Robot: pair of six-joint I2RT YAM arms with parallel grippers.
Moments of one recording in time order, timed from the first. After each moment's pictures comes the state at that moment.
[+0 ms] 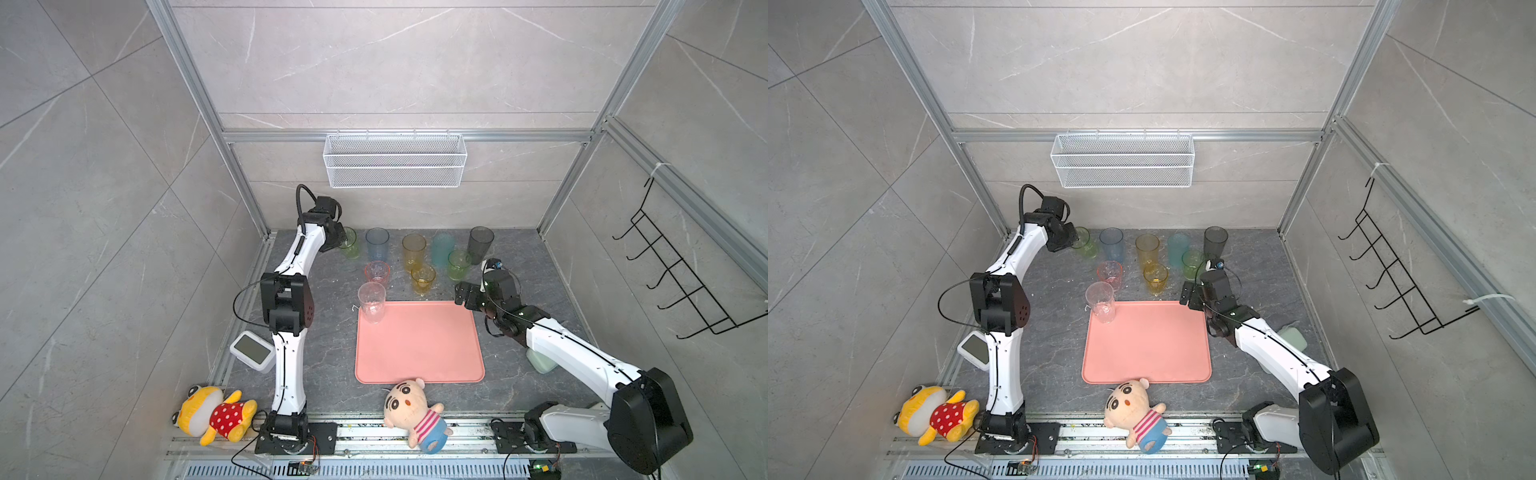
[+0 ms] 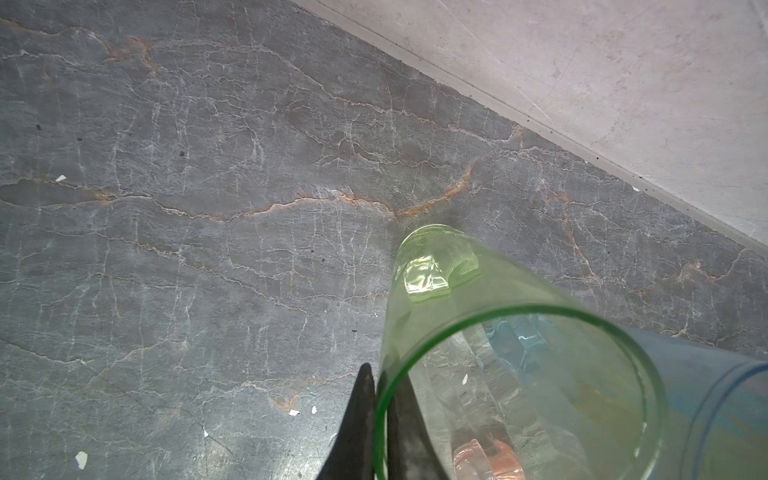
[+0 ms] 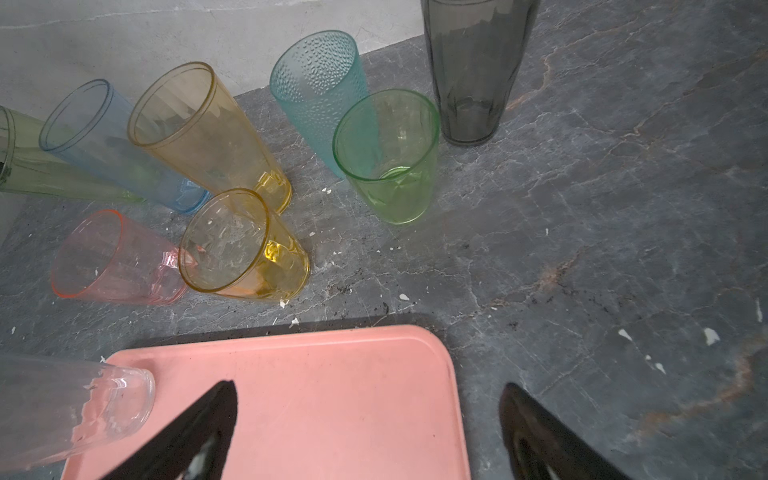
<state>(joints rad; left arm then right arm) -0.14 2.29 2.20 -0.90 -0.05 -0.48 0.41 1.28 0.80 -0.17 0.17 0.47</state>
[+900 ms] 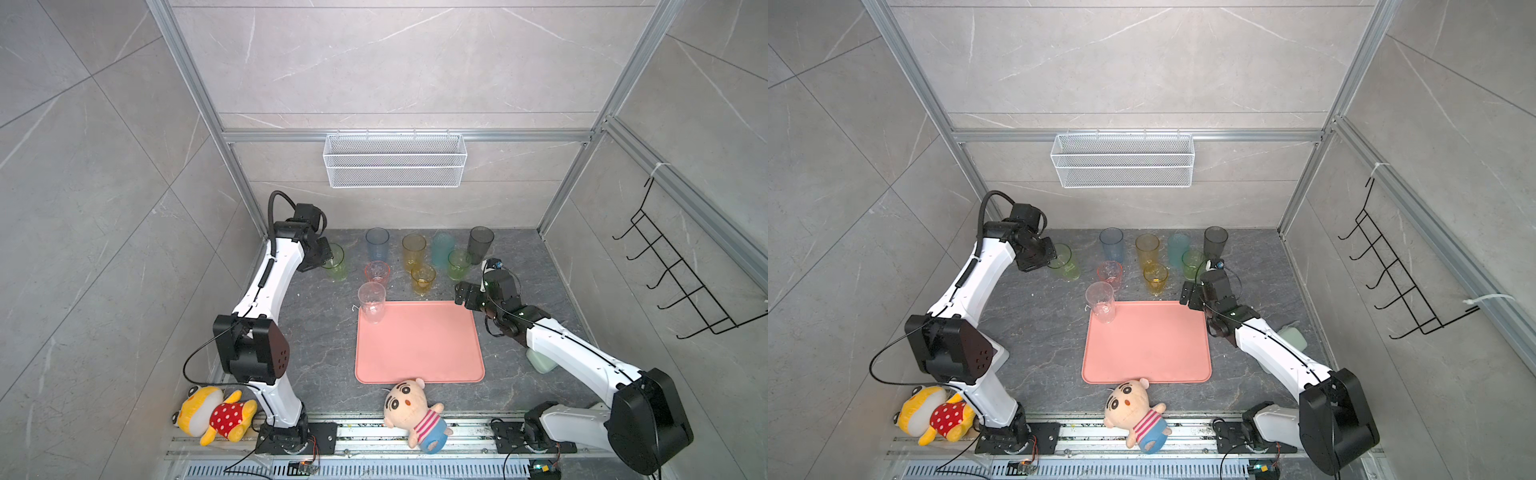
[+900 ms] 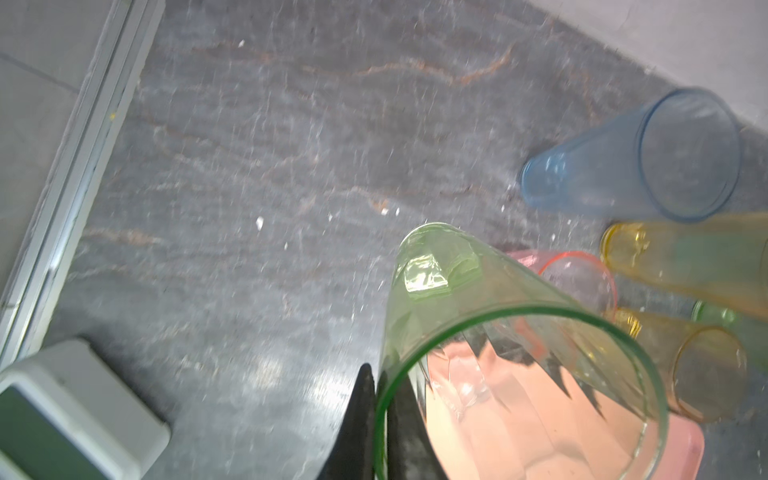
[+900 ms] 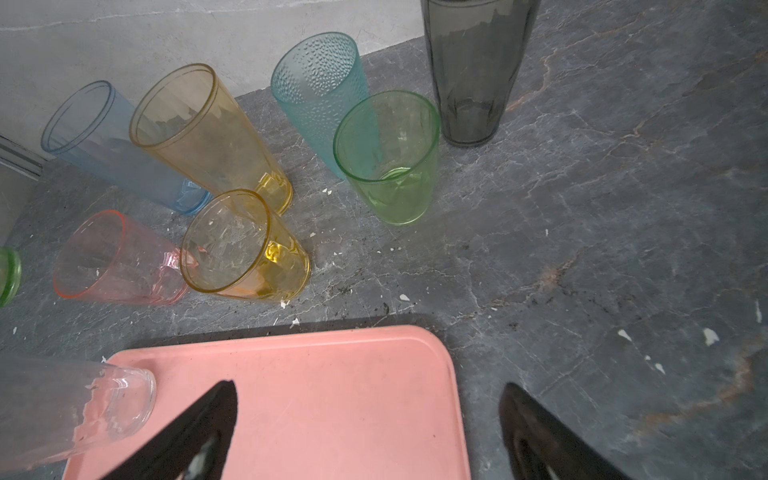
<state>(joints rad) -0.14 1.72 1.74 -1.12 -0.08 -0.46 0.41 1.27 0.80 -0.17 0.17 0.47</state>
